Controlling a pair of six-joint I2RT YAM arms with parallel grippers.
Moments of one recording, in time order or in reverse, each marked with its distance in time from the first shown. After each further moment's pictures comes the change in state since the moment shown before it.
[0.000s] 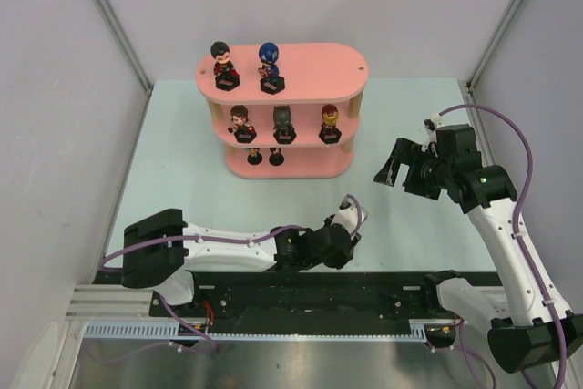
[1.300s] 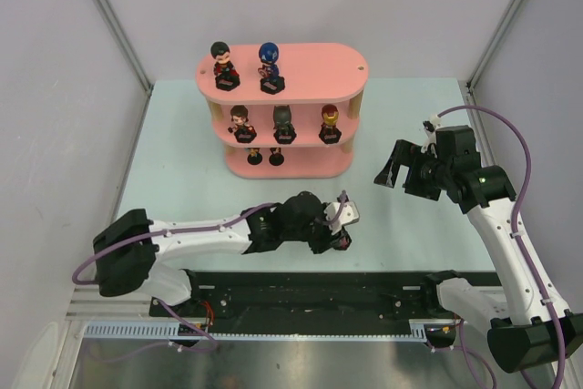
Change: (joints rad) left arm 0.188 -0.166 -0.092 0.068 0.433 0.519; right arm -0.006 0.000 -0.016 0.004 -0.004 -0.019
